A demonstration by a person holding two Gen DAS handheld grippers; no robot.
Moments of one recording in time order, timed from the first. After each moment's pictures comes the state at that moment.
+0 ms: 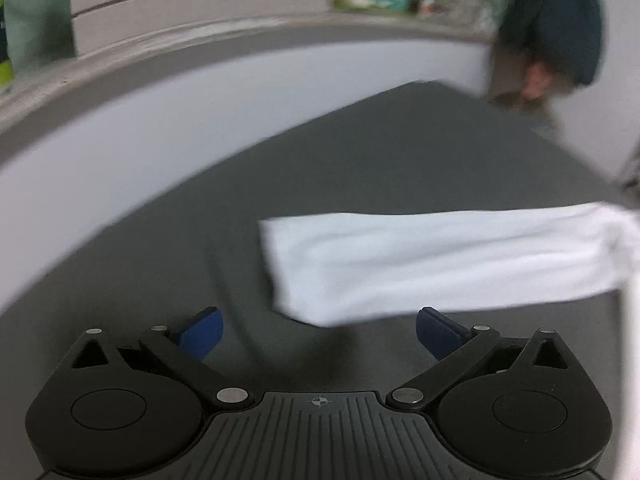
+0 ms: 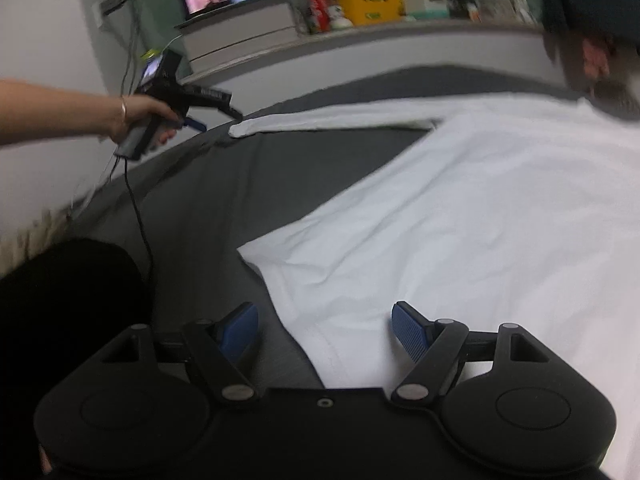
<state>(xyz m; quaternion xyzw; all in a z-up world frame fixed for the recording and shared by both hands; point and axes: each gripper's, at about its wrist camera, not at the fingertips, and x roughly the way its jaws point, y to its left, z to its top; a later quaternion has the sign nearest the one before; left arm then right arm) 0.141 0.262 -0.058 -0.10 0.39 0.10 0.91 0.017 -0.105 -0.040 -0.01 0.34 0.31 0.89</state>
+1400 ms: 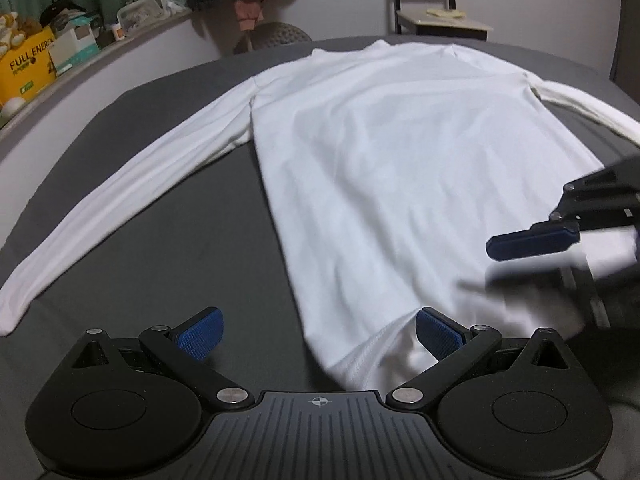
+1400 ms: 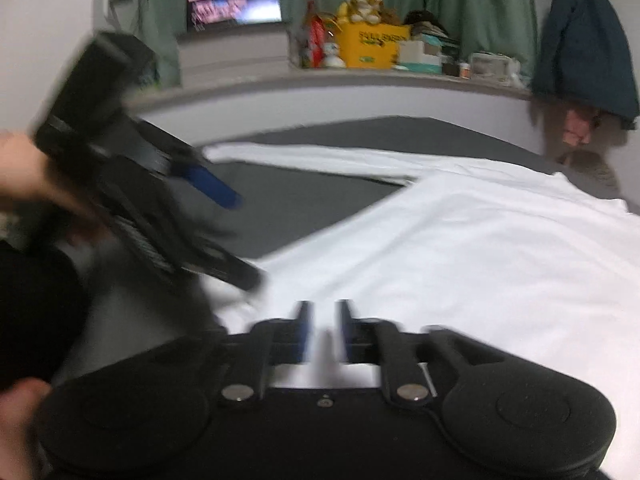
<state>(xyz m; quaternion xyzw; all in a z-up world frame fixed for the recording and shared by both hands) 0.032 -0.028 -0.070 0.16 0.40 -0.17 0.89 0.029 -0.094 -0.029 -0.05 0.27 0.28 0.92</state>
